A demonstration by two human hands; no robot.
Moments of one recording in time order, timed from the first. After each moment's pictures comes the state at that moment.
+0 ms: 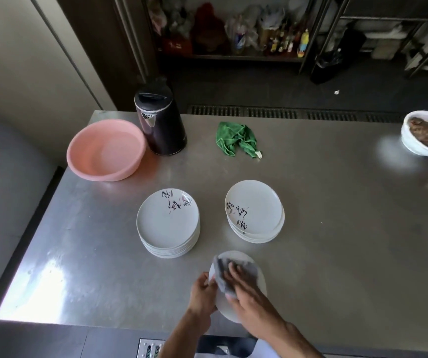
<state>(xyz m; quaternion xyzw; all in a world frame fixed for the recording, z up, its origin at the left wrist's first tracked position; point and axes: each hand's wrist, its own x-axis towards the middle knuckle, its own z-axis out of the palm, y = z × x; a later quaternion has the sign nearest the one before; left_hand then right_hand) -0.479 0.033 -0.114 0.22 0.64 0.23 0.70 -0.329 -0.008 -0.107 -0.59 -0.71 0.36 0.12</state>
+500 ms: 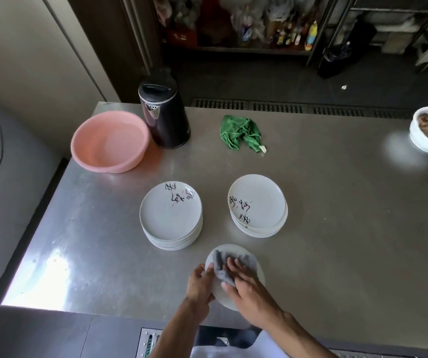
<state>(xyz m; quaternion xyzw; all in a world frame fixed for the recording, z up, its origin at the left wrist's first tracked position) -0.483 0.041 -0.114 0.16 0.65 0.25 0.70 -0.335 0.002 -0.112 -0.62 -0.67 0.39 0.10</state>
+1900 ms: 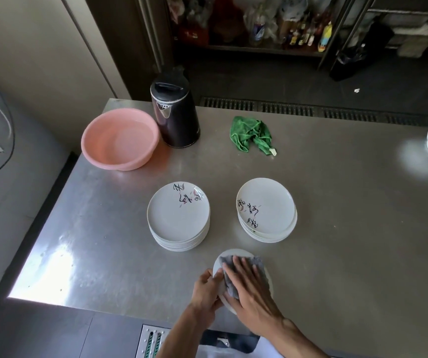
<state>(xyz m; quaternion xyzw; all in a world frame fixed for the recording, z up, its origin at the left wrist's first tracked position) -0.484 0.041 -0.095 0.12 0.62 0.25 0.73 -0.341 0.003 -0.110 -0.61 -0.75 0.26 0.04</state>
